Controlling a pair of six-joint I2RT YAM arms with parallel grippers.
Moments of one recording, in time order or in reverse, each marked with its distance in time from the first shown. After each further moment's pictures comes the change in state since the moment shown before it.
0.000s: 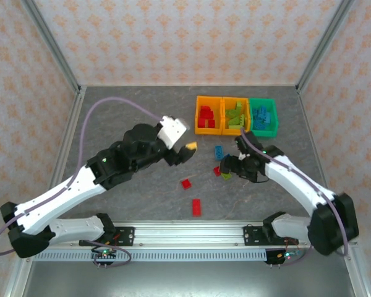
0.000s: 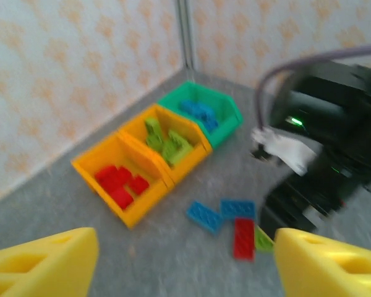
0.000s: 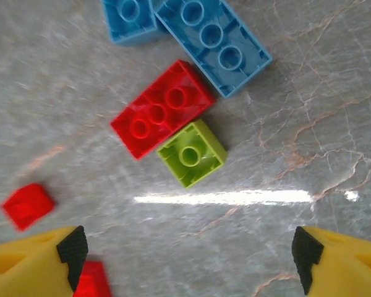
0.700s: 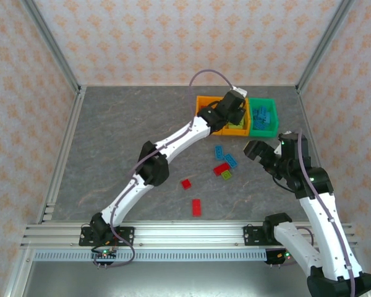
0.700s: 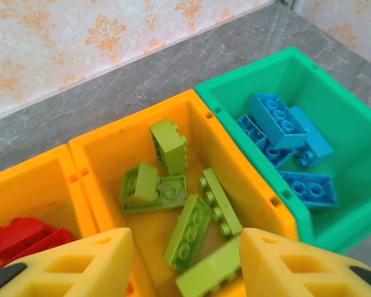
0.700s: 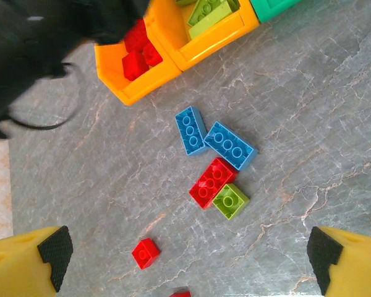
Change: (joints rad) left arm 0.115 1.458 1.363 -0.123 -0.127 -0.279; right arm -0.284 -0.508 0.113 -0.140 -0.057 0.114
